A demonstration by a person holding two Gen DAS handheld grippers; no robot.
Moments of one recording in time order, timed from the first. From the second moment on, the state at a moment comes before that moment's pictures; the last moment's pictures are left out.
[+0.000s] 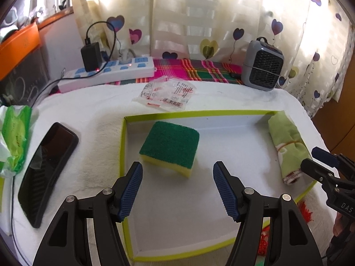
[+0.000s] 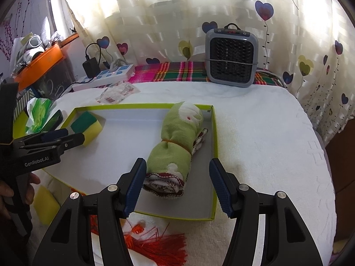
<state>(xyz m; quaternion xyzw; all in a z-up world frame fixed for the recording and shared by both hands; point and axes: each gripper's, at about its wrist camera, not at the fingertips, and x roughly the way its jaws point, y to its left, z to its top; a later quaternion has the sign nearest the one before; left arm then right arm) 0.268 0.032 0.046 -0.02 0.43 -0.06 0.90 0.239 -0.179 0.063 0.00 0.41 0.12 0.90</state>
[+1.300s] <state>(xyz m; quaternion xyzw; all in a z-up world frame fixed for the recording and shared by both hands) 0.139 0.048 0.060 -0.04 0.41 -0.05 0.91 0.138 -0.191 0.068 0.05 0.38 0.15 0.91</state>
